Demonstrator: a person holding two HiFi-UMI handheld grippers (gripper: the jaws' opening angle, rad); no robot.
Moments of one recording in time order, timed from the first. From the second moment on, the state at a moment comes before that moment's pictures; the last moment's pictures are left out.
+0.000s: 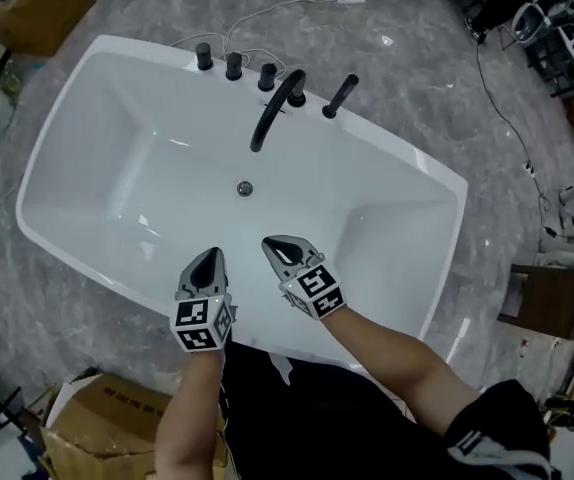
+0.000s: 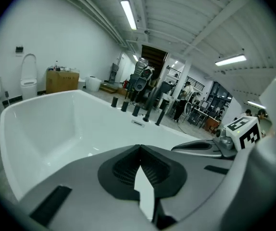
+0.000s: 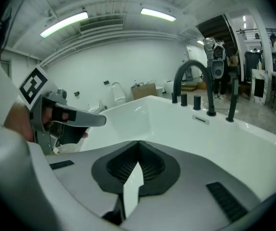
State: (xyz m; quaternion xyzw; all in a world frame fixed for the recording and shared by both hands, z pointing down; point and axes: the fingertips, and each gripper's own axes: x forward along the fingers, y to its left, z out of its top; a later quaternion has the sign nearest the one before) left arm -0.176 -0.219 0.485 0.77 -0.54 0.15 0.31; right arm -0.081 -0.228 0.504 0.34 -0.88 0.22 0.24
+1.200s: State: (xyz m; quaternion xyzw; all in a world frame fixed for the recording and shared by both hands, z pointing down) left arm -0.100 0.038 0.188 0.76 -0.62 0.09 0.18; right arm 0.016 0.017 0.181 0.28 -0.95 0.11 0.06
